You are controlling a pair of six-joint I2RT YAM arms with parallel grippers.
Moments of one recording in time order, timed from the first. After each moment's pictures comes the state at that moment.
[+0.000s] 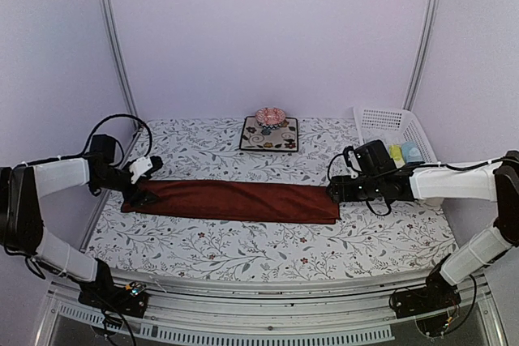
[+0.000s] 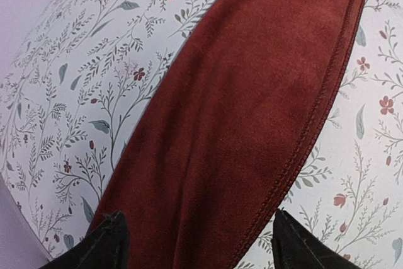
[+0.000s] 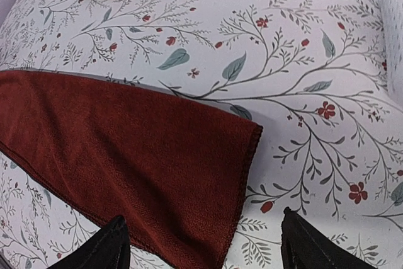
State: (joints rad) left arm 0.06 1.38 0.76 -0.39 0.50 1.03; right arm 0.62 1.47 0.80 -0.14 0.10 0.41
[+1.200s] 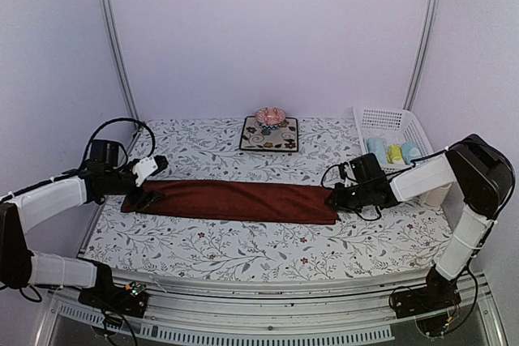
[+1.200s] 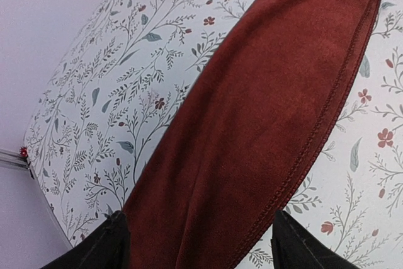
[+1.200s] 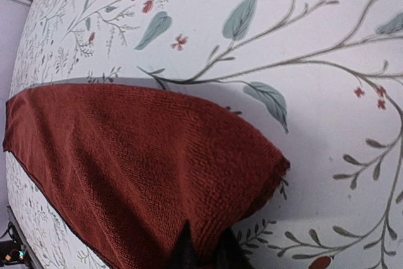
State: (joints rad) left arm -0.09 1.16 0.61 -0.23 0.35 0.86; right arm 0.52 1.75 0.73 0.18 -0.20 0.65
